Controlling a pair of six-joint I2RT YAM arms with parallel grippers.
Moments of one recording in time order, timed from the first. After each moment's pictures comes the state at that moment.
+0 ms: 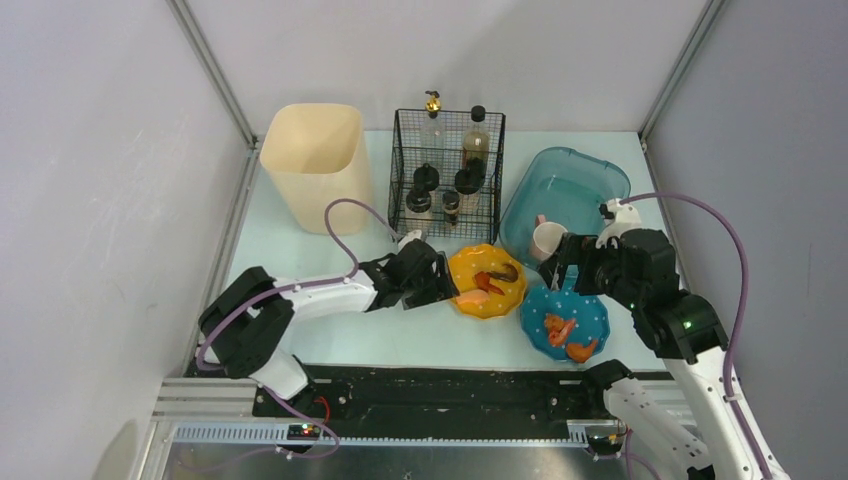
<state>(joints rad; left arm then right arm) -0.87 1.54 0.81 -0.16 -0.06 -0.99 0.36 0.67 1.01 -0.88 -0.07 0.37</state>
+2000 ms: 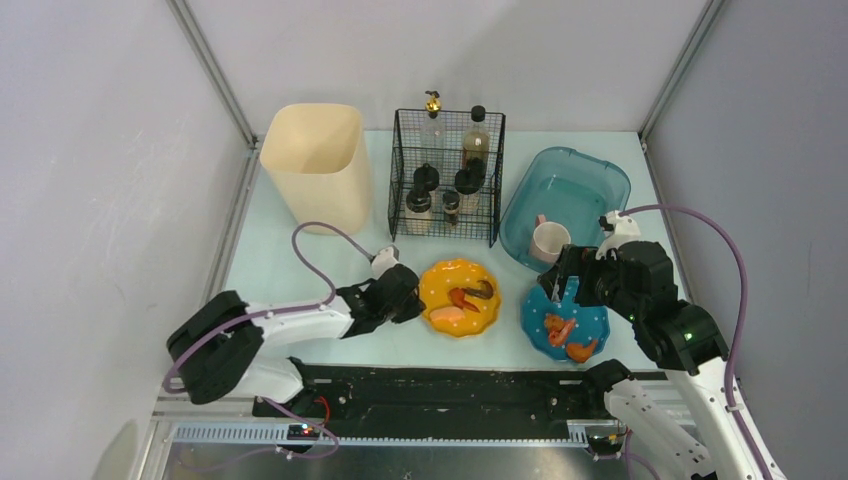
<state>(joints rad) -0.91 1.38 0.56 -0.04 -0.25 -1.14 0.39 0.60 0.95 -0.91 -0.03 0.40</state>
